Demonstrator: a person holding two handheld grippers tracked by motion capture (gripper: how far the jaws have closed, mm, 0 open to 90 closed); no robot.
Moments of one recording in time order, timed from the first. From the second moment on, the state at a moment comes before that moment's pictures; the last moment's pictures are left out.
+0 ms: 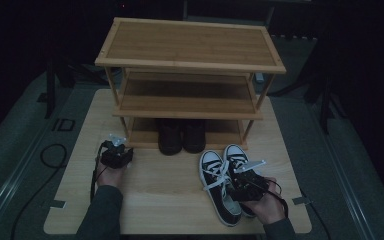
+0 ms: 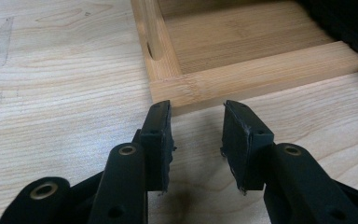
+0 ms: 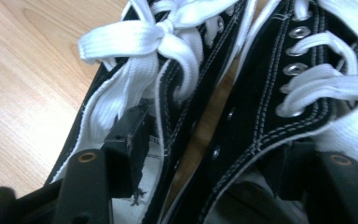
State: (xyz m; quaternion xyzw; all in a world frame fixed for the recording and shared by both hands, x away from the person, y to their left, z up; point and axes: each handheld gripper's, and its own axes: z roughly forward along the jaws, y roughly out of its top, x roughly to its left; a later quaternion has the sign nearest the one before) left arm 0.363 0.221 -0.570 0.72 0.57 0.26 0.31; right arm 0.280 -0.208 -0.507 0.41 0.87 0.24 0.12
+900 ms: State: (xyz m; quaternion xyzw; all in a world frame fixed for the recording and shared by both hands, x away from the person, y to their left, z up) left arm 0.363 0.221 -0.570 0.72 0.56 0.27 0.31; right arm 0.283 -0.215 -0.509 0.43 0.86 0.23 0.13
